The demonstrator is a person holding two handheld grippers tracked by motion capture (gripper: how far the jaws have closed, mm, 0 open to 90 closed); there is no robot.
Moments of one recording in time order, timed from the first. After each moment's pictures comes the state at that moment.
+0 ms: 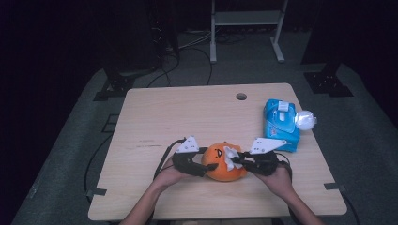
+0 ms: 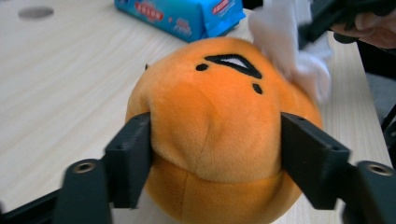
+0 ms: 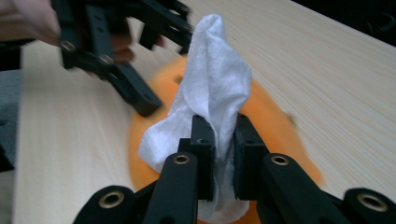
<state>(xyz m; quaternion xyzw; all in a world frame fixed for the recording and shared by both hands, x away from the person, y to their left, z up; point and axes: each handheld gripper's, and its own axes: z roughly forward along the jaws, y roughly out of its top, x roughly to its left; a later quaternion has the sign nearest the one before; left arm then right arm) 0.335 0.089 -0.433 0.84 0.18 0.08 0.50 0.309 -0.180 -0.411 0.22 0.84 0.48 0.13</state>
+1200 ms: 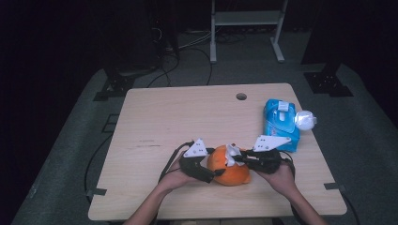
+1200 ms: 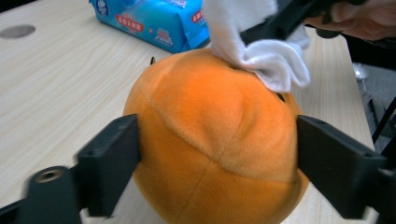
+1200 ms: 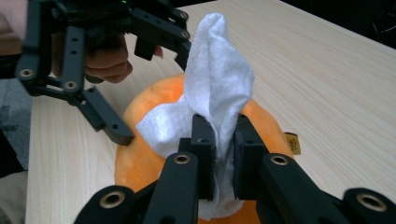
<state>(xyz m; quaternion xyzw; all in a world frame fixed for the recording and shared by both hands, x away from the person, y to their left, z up) 0.326 0.071 -0.431 0.85 0.16 0.08 0.50 0.311 -0.189 -0.404 0.22 0.83 0.49 0.13</state>
